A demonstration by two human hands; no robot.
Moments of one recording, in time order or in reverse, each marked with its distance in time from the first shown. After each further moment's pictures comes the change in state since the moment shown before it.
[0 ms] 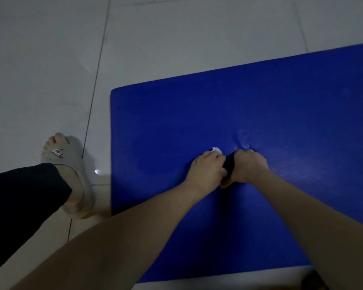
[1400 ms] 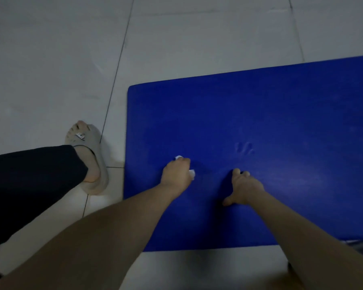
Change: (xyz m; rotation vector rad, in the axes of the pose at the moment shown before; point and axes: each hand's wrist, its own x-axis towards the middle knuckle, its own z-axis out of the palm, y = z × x) left_hand -0.086 -0.036 -0.030 0.015 -0.140 -0.470; right_hand -0.070 0.001 0.062 0.008 -0.152 -0.037
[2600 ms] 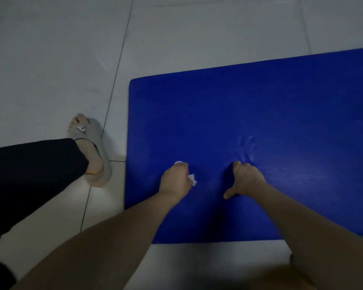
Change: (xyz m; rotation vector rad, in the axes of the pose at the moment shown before) left_hand -0.036 -0.003 0.013 -0.160 0.008 -0.105; right_hand 0.008 0.002 -0.004 -0.010 0.087 -0.068
